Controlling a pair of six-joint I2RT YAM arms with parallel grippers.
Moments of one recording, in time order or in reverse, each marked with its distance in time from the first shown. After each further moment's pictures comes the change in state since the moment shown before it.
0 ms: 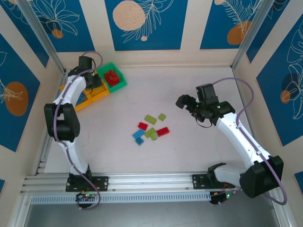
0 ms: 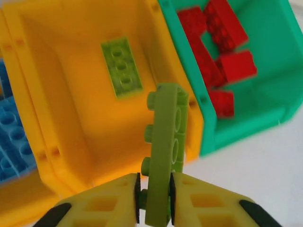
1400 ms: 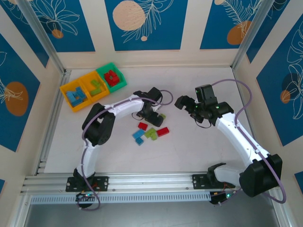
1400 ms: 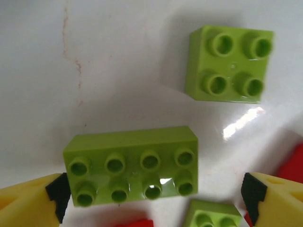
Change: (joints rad) left arm -0.710 0.161 -0.084 -0.141 0.092 0.190; right arm 0.000 0.010 -0.026 0.025 -0.034 0.019
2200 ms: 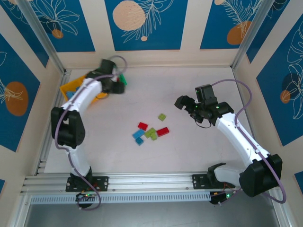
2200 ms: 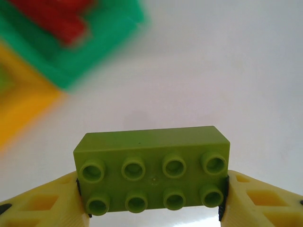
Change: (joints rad) left arm 0.496 -0.272 0.016 0.053 -0.050 -0.048; right arm 0.000 0.000 0.000 0.002 -0.007 0.007
